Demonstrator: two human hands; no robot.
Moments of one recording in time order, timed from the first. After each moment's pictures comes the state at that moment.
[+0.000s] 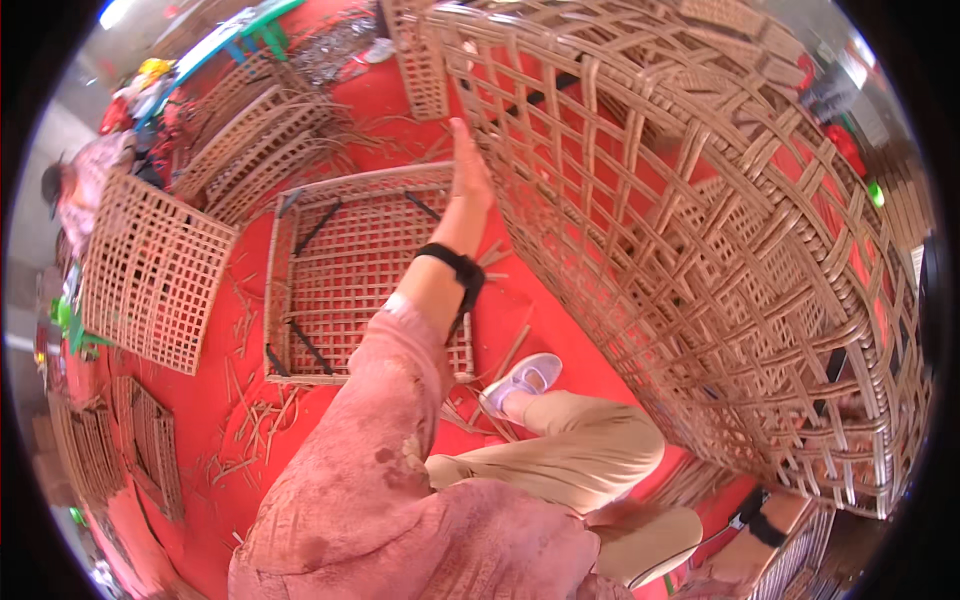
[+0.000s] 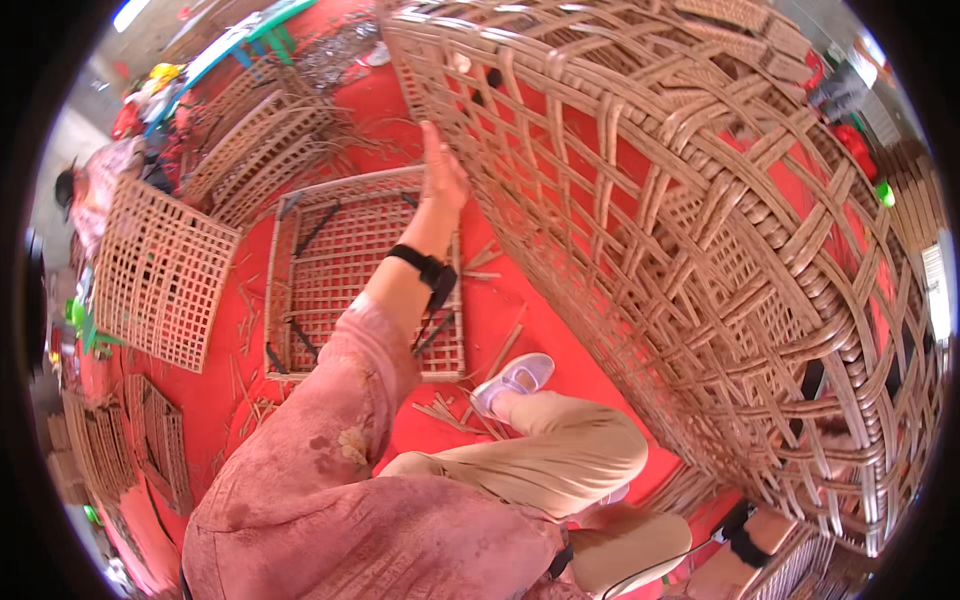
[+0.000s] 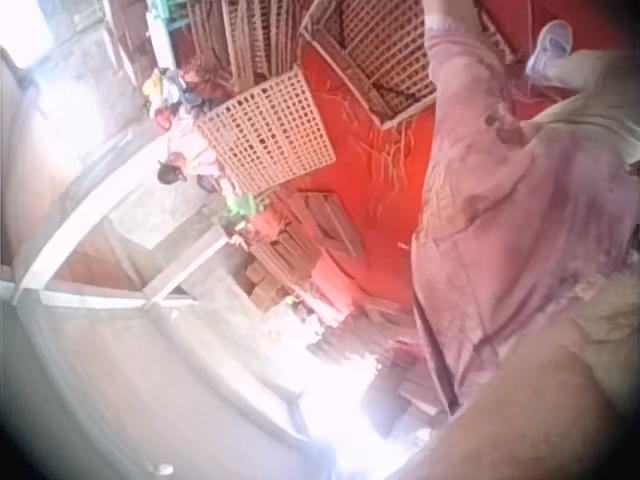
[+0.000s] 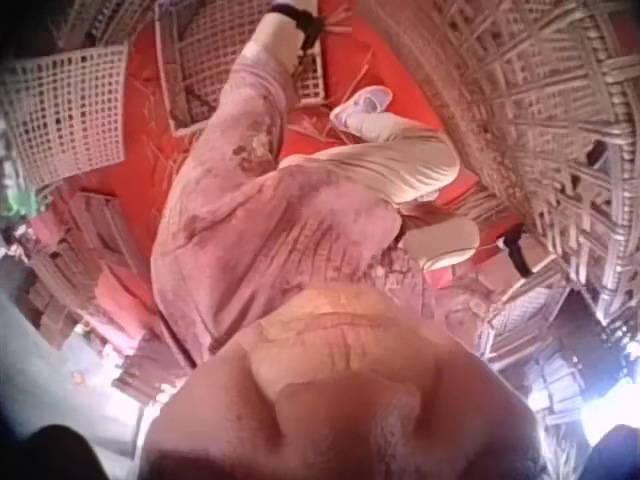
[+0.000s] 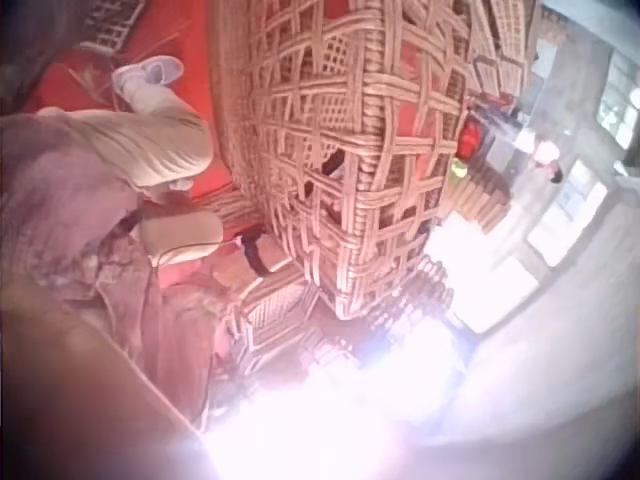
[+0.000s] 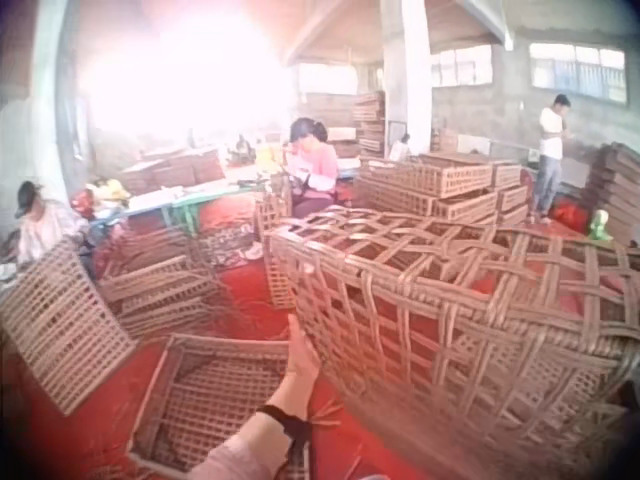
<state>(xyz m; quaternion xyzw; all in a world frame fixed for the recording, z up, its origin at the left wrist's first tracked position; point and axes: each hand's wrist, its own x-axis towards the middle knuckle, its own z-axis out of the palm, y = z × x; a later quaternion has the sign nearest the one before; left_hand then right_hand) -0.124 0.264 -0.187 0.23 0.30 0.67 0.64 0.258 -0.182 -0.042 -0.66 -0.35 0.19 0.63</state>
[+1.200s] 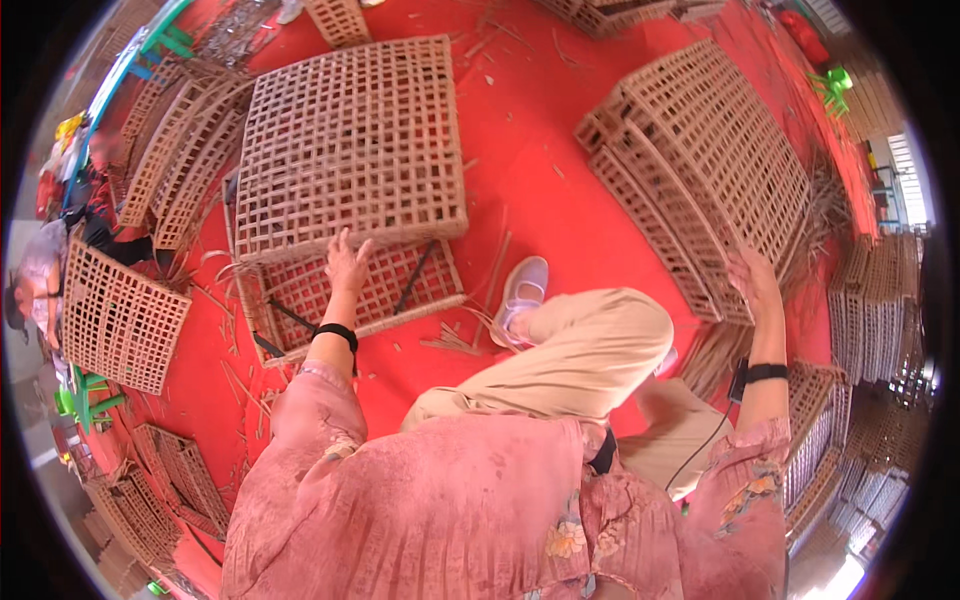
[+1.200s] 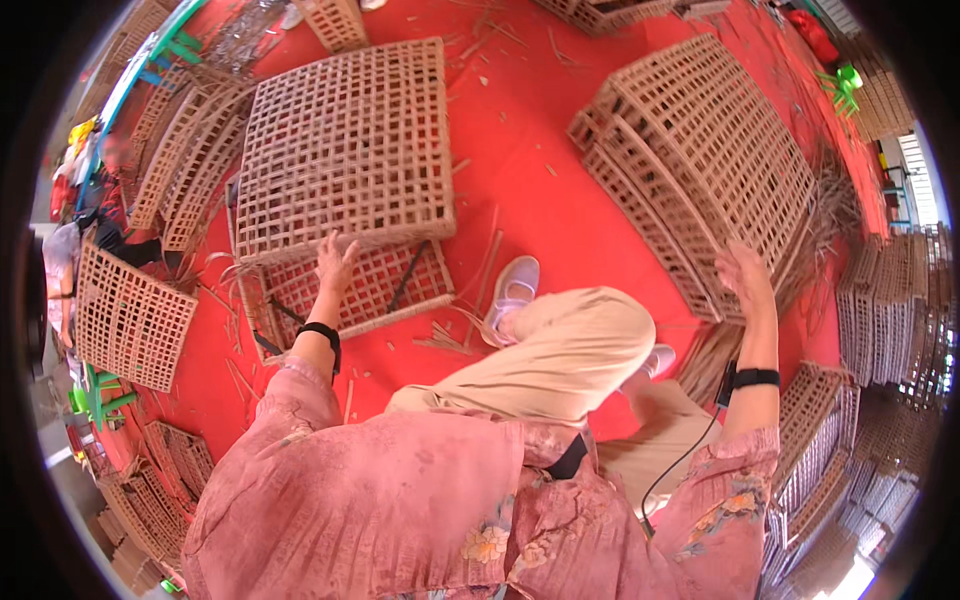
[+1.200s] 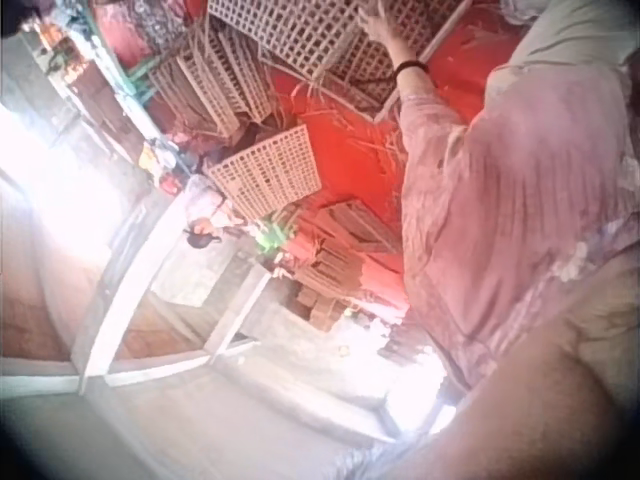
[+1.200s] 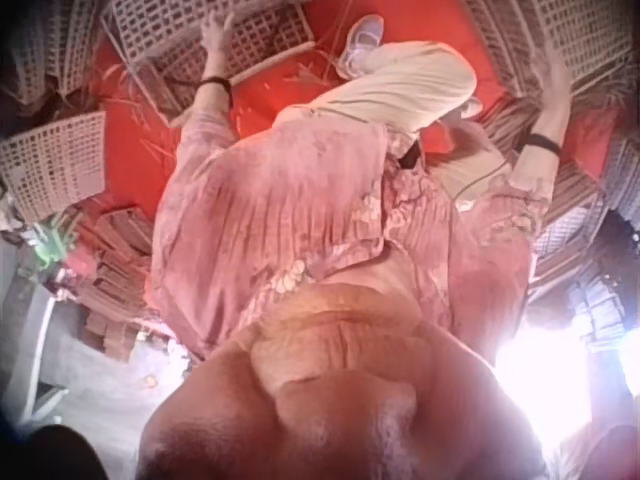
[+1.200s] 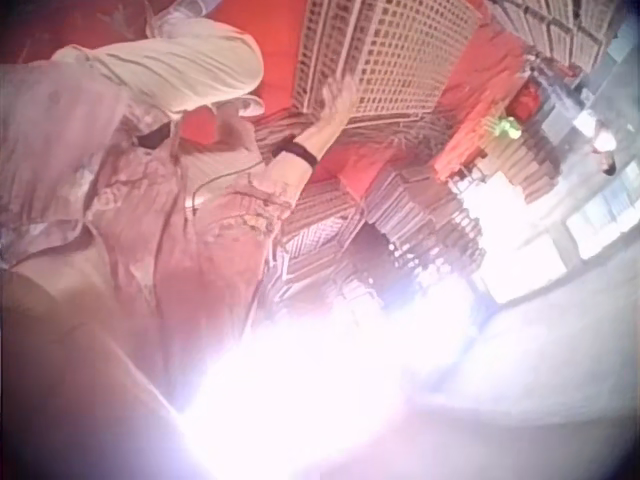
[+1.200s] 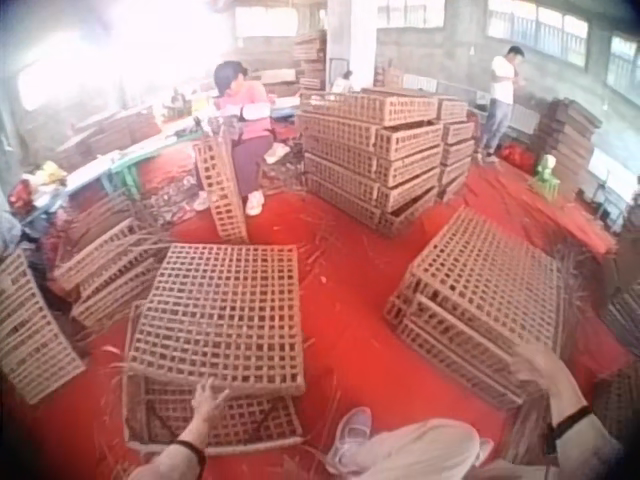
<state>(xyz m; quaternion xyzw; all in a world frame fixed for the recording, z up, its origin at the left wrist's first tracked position) -0.362 0.061 -0.399 0.62 0.75 0.13 0.17 0.368 -0.119 -0.141 -0.80 -0.14 0.41 0.42</state>
